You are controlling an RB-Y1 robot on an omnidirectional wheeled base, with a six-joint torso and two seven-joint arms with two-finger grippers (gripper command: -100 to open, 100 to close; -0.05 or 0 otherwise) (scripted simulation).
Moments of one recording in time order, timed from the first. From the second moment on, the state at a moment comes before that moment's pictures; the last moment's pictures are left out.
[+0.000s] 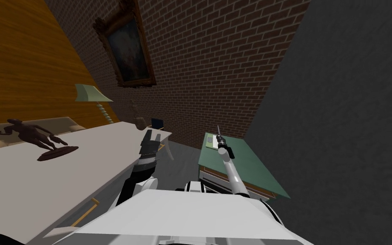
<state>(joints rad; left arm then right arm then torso) 0.52 0.04 -0.03 -2.26 0.12 -0.50 -0.16 -0.33 -0.03 -0.21 -1.21 -0.97 -0.17 -1.19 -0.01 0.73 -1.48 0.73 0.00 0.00</state>
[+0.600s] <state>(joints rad) 0.52 0.04 -0.03 -2.26 0.12 -0.50 -0.16 -0.29 -0.02 -0.17 -1.15 -0.87 -0.24 -1.07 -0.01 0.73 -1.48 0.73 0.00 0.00</state>
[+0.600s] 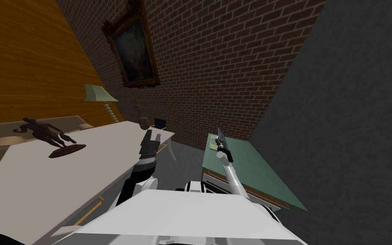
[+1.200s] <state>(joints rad) 0.52 0.04 -0.03 -2.26 0.12 -0.50 -0.16 -0.26 -0.02 -0.12 -1.10 -0.79 -0.34 -1.02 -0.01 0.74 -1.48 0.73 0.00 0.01</state>
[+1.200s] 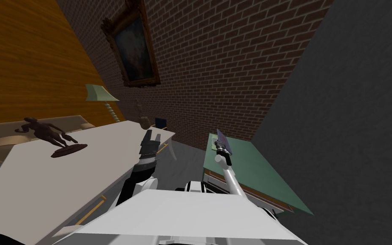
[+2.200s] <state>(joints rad) 0.52 0.04 -0.03 -2.26 0.12 -0.50 -0.16 -0.29 -0.02 -0.15 -1.08 -0.76 -0.29 -0.93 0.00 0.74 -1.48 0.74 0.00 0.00</state>
